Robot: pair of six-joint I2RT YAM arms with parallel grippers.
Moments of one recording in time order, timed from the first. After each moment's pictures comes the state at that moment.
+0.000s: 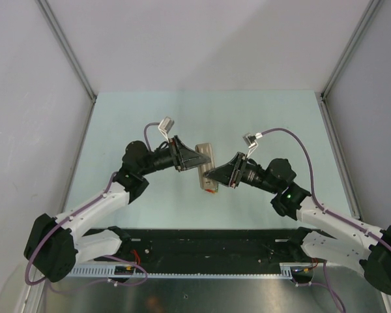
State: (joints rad) left arm -0.59 1.11 0.66 0.56 0.69 -1.19; right arm 0.79 0.95 0.57 0.49 -0.42 1.03
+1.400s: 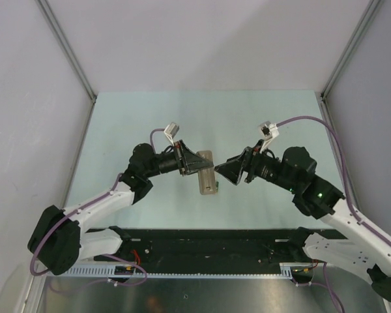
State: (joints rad) left arm -0.61 1.16 0.62 0.61 0.68 -1.24; right arm 0.80 0.81 0.89 -0.15 -0.22 0.66
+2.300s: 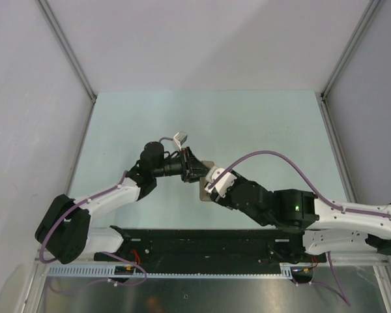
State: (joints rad) left arm -0.60 1.27 0.63 0.46 0.75 -1.32; right arm 1.42 1.02 1.09 -0.61 0.64 -0.09
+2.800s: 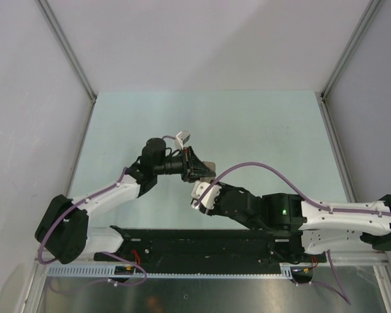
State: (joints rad) left arm -0.61 1.27 0.69 0.32 0.80 -1.27; right arm 1.49 1.08 1.09 -0.55 0.56 -0.22
